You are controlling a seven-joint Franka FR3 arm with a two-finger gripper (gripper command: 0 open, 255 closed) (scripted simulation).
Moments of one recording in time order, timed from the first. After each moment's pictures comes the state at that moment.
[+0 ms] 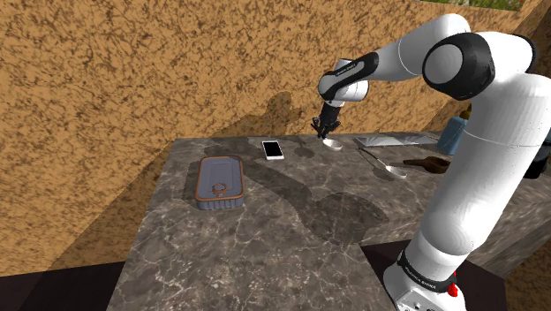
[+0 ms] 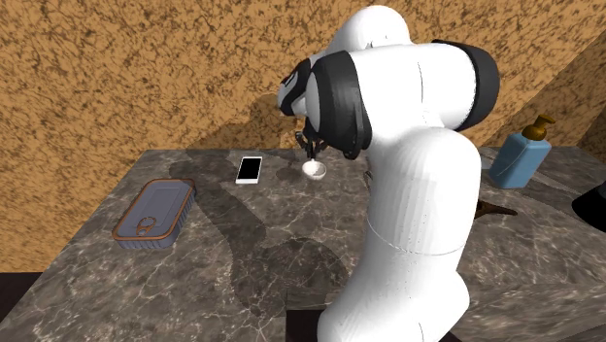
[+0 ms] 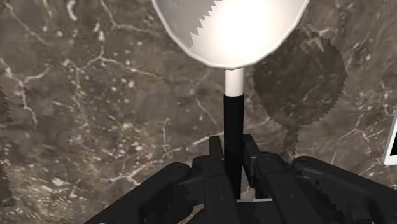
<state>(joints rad) -0.26 0.13 -0.31 -2.05 0.15 2.29 0.06</state>
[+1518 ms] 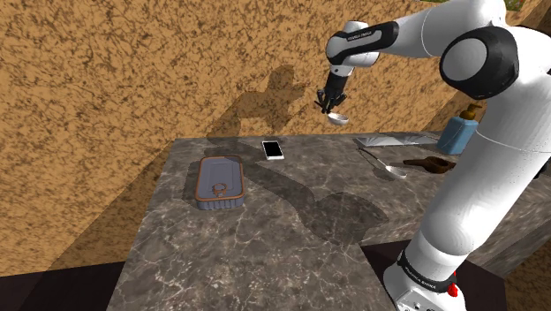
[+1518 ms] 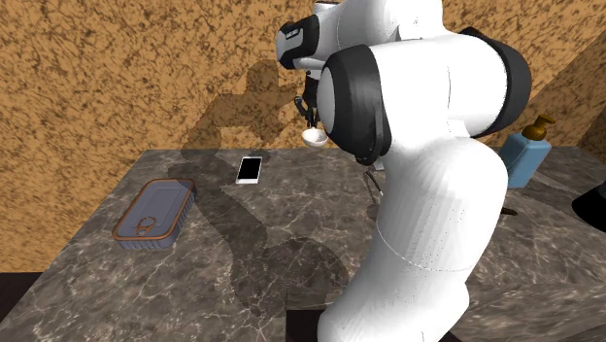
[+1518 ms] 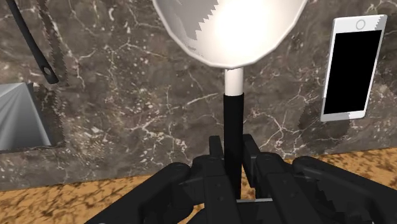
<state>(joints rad) -0.25 0.04 -0.31 -1.84 0.10 2.00 0.12</state>
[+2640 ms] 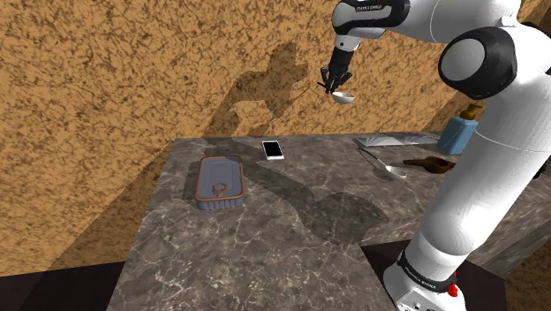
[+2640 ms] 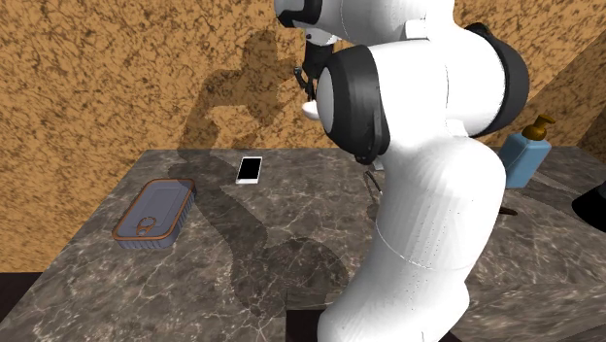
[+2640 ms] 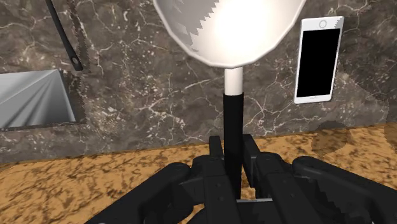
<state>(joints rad) -0.26 0.04 -0.32 -1.61 0.09 1.77 0.13</state>
